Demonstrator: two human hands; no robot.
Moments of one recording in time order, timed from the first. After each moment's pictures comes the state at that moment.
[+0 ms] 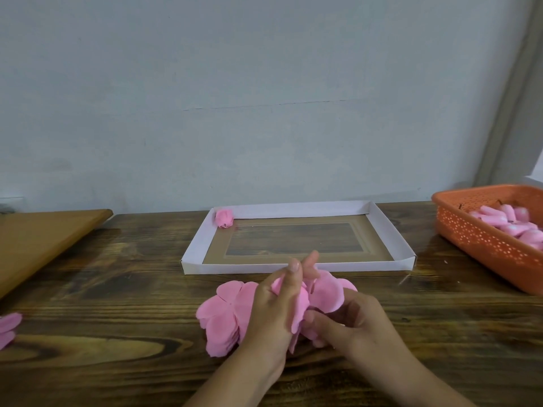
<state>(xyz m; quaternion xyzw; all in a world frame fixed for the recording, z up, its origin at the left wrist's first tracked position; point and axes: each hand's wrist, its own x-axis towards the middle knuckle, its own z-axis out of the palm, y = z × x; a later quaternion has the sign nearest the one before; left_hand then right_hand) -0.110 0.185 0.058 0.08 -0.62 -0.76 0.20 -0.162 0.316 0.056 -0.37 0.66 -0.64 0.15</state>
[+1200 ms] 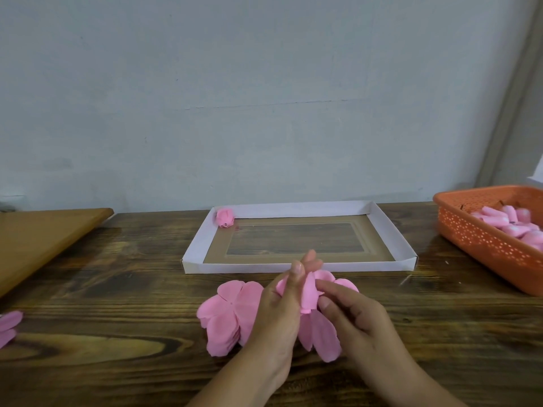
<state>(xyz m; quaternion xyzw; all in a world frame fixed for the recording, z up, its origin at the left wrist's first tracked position) -0.117 0.185 0.049 0.07 -0.60 -0.77 0.18 -0.165 0.314 0.041 -0.36 0.71 -0.61 0.04</state>
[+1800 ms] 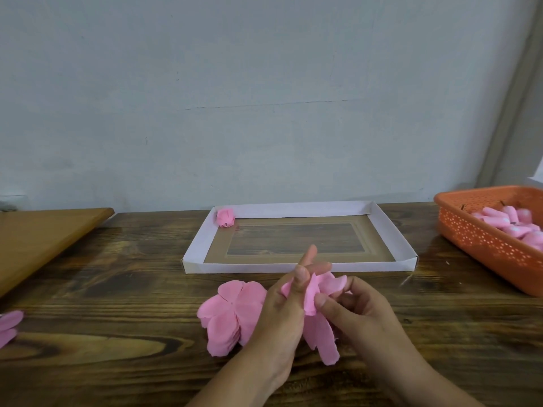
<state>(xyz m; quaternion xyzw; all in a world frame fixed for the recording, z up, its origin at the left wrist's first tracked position) -0.117 0.187 0.051 0.03 -0.64 -0.75 0.17 -0.166 0.311 0.054 -0.26 0.60 -0.73 0.19</state>
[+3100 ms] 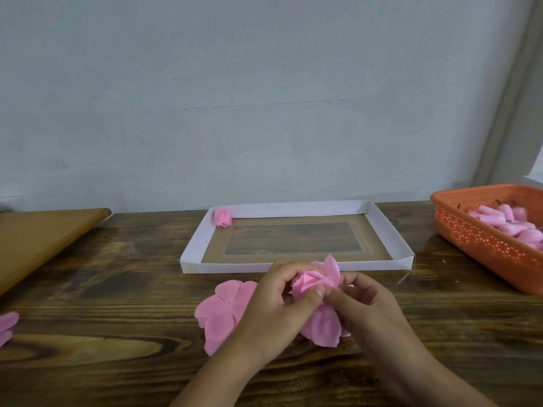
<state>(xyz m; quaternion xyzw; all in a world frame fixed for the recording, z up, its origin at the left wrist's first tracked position) -0.105 0.168 0.064 0.03 -0.79 -0.58 0.19 -0.170 0.319 0.061 -0.21 0.60 -0.74 0.21</state>
